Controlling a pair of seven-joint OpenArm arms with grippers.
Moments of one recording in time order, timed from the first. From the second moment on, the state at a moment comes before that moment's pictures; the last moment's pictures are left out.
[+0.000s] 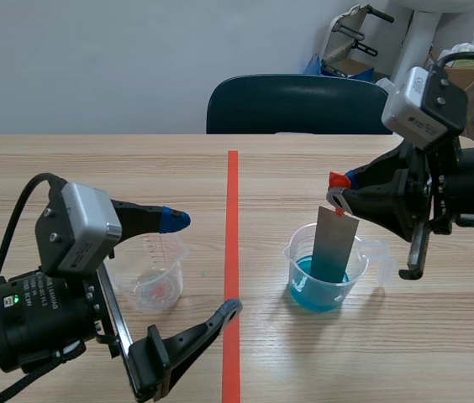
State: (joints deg) left arm 16.7 -29.7 21.0 94.4 -0.5 -32.4 -24.2; right arm 2.8 51.7 -25.6 95.9 21.7 38.4 1.8
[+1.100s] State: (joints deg) left arm 16.7 -29.7 21.0 94.4 -0.5 -32.4 -24.2; right arm 2.6 56.6 -19.1 104.6 32.9 44.9 -9.0
